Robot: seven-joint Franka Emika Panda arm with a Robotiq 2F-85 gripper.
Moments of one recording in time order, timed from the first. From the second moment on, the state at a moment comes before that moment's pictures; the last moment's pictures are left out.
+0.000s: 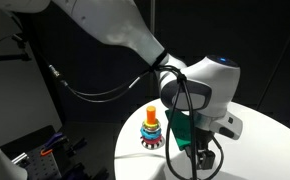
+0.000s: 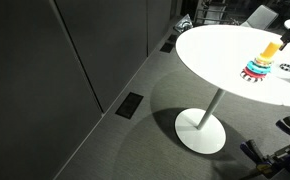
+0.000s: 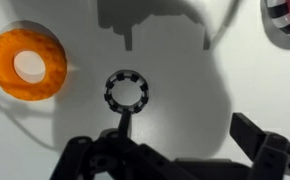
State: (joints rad) arm -0.45 0.58 -0.23 -1.83 0.21 2.36 -0.11
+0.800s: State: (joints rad) arm -0.50 0.75 -0.24 -1.77 0.21 2.48 -0.10
